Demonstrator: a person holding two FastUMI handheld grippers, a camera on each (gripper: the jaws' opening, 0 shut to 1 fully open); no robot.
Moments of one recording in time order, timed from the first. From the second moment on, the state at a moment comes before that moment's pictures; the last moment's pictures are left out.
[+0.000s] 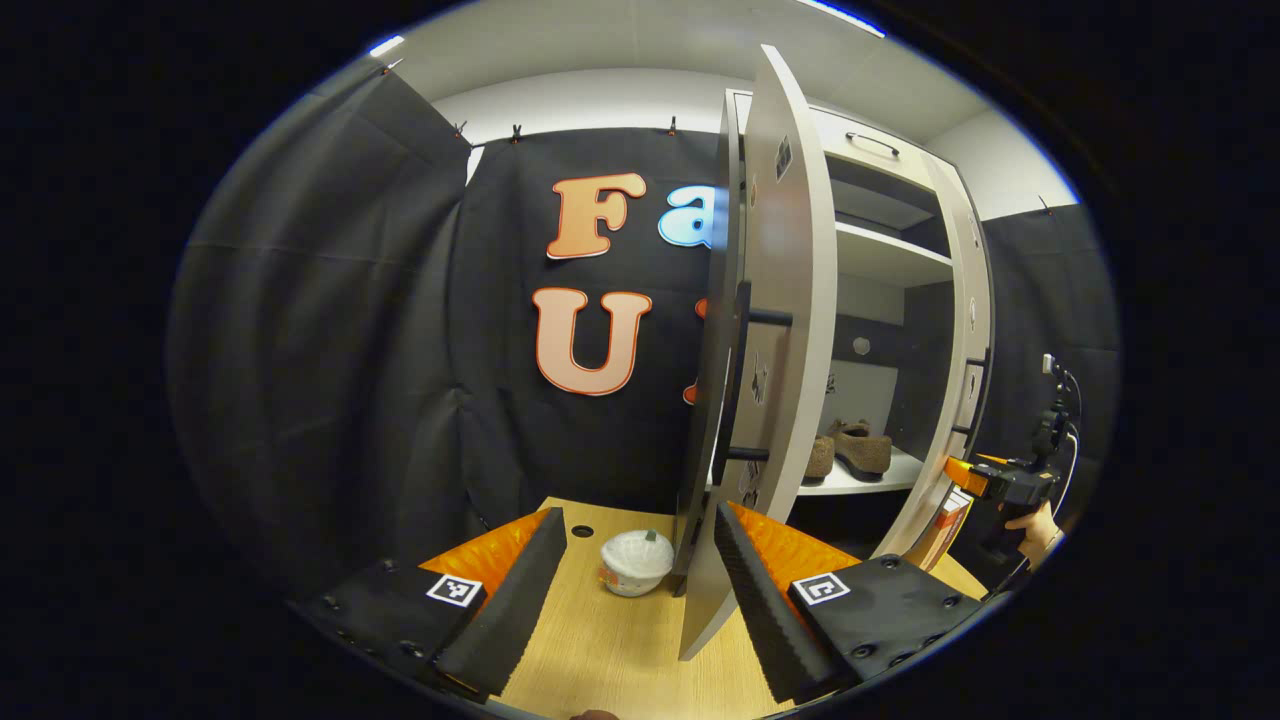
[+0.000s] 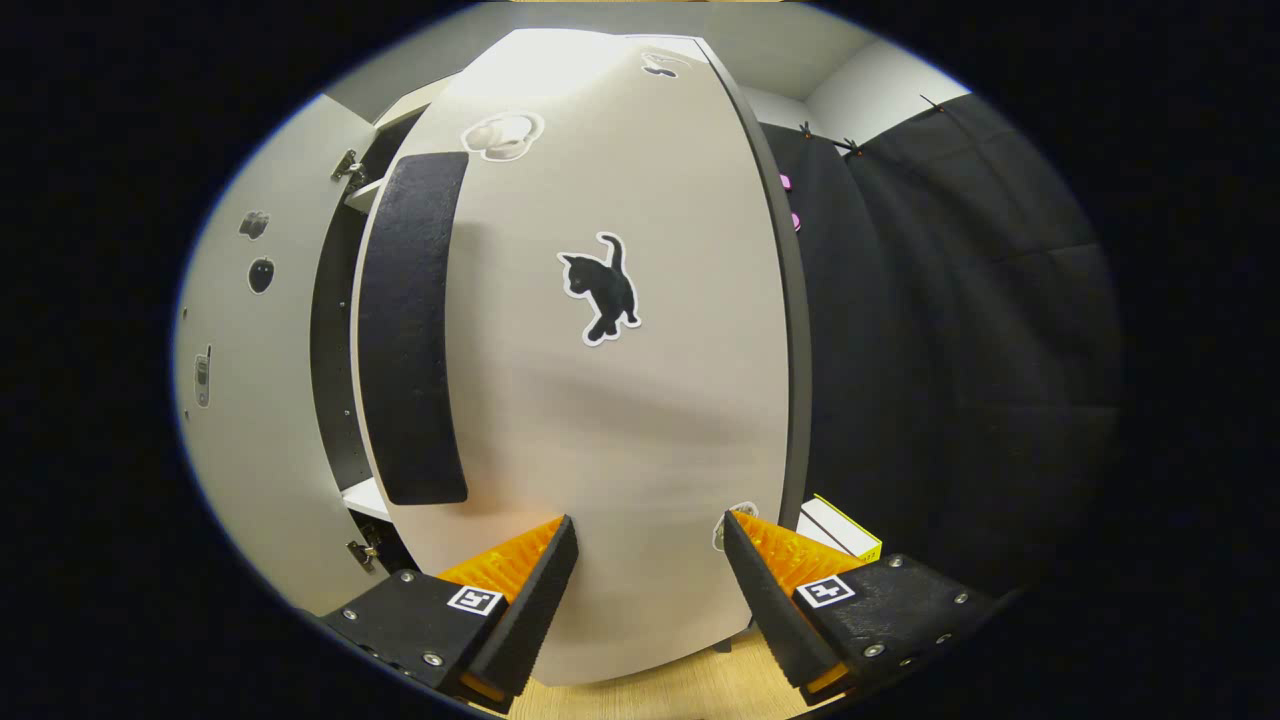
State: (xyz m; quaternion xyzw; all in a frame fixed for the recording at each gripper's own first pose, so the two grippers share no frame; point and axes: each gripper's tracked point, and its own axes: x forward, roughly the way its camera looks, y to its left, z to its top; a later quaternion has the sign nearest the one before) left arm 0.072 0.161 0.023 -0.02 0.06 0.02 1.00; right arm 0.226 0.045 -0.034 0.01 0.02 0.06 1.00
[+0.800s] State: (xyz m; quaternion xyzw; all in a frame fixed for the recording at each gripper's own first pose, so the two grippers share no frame) left arm 0.122 0.135 -0.025 0.01 0.09 -0.04 1.00; right arm 0.224 0.047 -0.031 -0.01 0.03 0.04 1.00
